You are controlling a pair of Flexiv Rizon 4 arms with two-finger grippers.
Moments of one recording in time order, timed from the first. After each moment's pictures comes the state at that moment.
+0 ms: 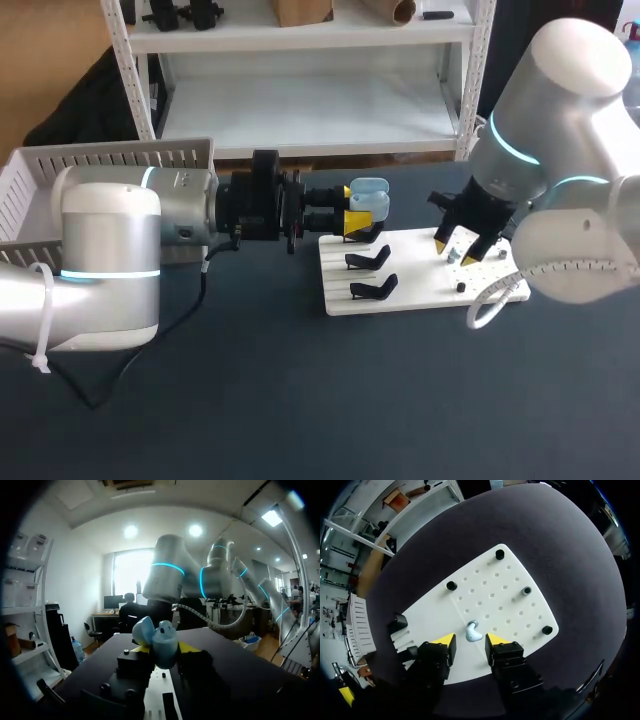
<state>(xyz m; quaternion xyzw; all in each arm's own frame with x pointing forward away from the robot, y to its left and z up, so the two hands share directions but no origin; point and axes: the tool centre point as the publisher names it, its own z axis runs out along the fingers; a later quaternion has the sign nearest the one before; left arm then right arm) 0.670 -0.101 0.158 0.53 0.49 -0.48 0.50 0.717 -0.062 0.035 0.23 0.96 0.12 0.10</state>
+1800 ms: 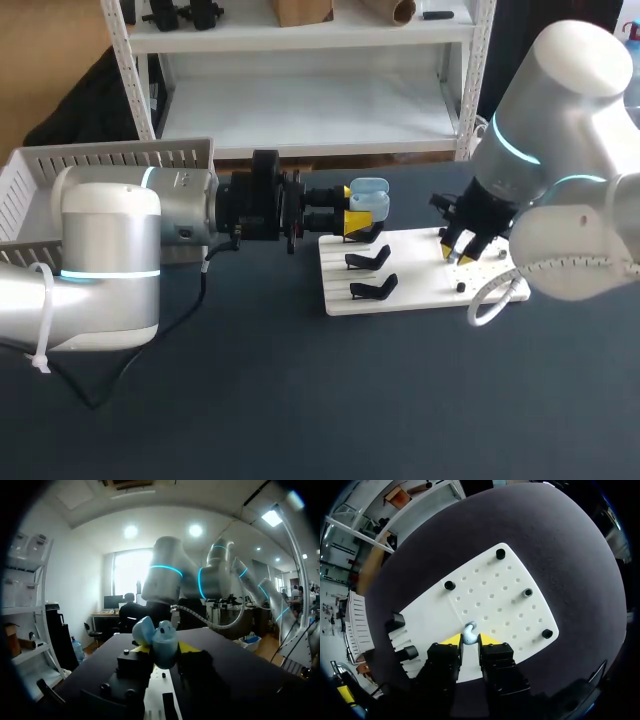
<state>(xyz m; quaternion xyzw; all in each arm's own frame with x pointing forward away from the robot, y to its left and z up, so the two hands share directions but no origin) 0.670 -0.101 0.158 0.53 0.49 -0.48 0.50 0.718 -0.064 0.032 0.22 0.96 0.12 0.09</state>
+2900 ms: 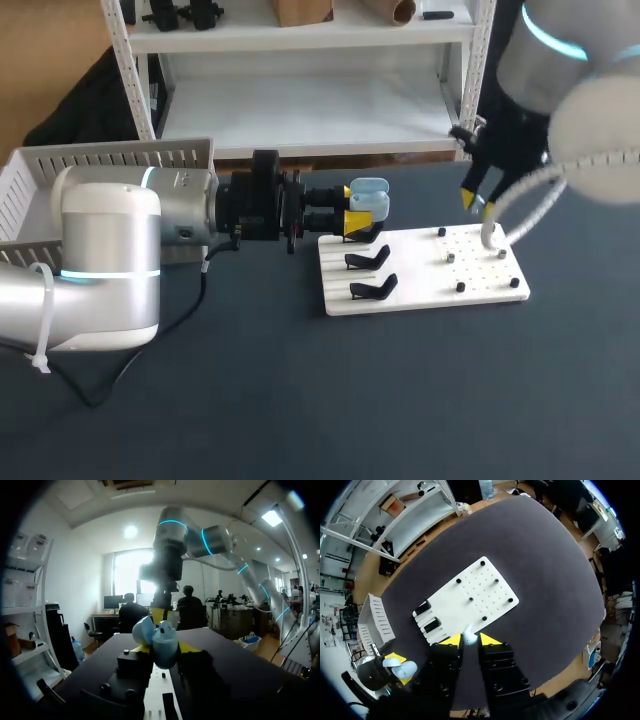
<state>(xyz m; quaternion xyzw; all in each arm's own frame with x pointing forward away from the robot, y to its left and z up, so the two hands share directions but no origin) 0.670 -0.101 0.158 0.53 0.49 -0.48 0.50 0.670 -0.065 0.179 0.26 0.96 0.09 0.07</state>
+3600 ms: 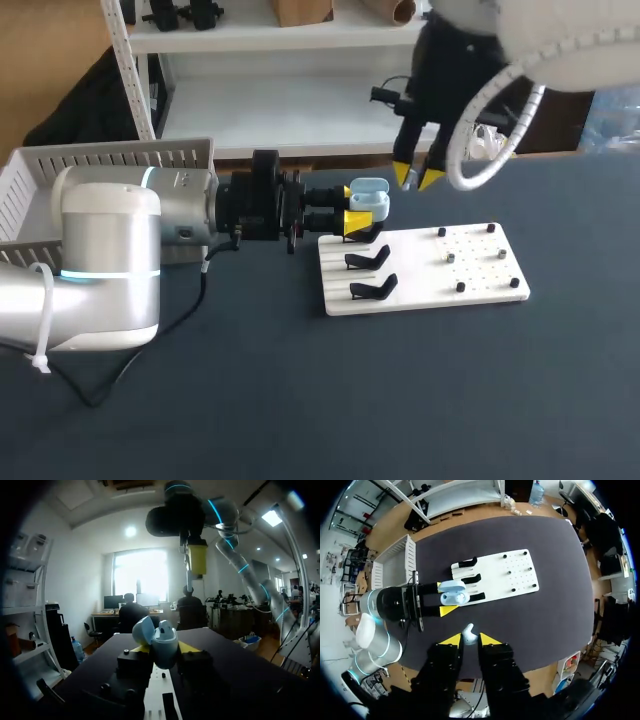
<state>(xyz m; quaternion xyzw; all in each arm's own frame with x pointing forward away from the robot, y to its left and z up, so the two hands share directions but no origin) 0.670 -0.101 0.158 0.53 0.49 -0.48 0.50 0.611 0.029 0.257 0.06 0.99 0.10 0.02</state>
